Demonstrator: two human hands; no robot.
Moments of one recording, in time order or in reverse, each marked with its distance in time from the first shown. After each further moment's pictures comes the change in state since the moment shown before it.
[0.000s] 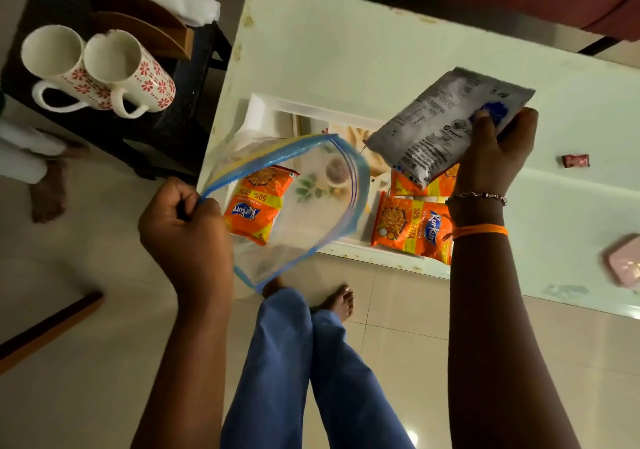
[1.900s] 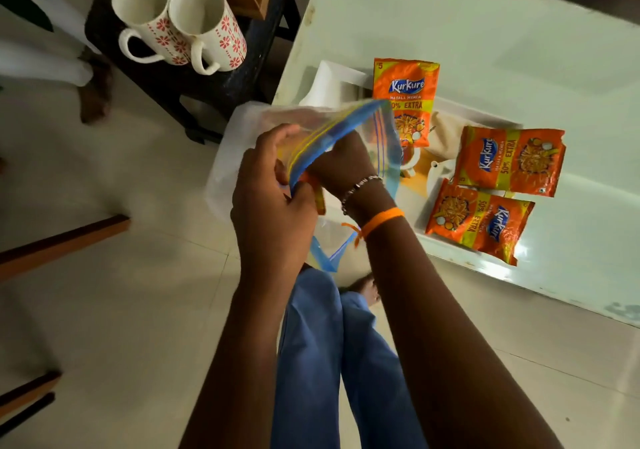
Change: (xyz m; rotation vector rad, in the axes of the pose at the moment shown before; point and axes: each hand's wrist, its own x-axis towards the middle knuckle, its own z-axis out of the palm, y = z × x) left_hand -0.006 0.015 -0.028 0.209 -0.278 -0.027; right_hand -0.144 0.022 0.120 -0.244 -1.248 0.209
